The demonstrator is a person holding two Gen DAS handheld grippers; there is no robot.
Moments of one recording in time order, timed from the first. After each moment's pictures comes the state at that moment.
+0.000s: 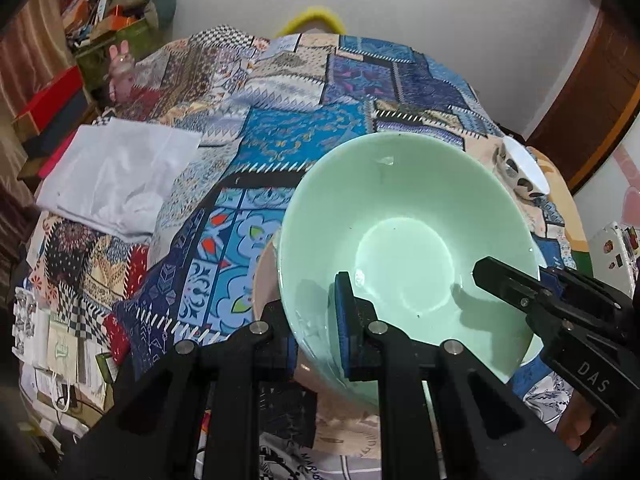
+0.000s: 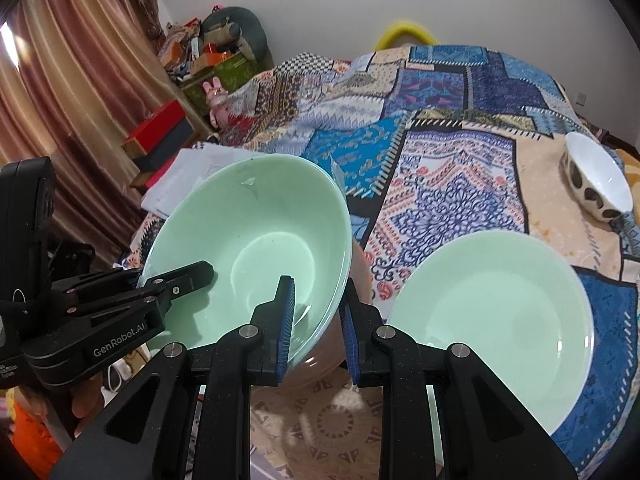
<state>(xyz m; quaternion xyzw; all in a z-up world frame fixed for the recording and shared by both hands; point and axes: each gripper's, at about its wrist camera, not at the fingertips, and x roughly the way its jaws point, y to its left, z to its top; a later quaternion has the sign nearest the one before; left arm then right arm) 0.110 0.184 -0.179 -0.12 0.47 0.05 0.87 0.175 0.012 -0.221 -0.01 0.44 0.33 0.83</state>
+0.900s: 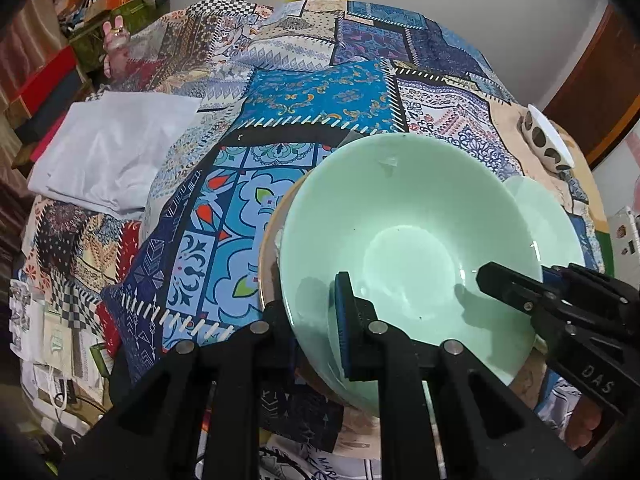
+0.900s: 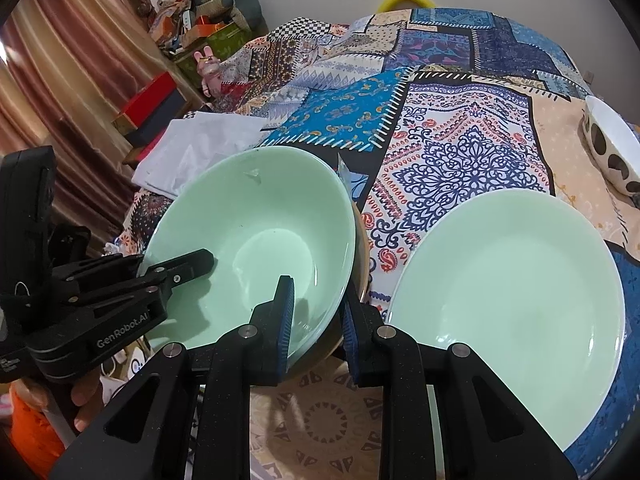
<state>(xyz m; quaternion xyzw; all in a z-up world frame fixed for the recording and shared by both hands) 0.123 0.192 -0.225 -0.11 0.51 0.05 0.85 0.184 0.017 -0.251 -0.02 0.48 0.33 0.81</state>
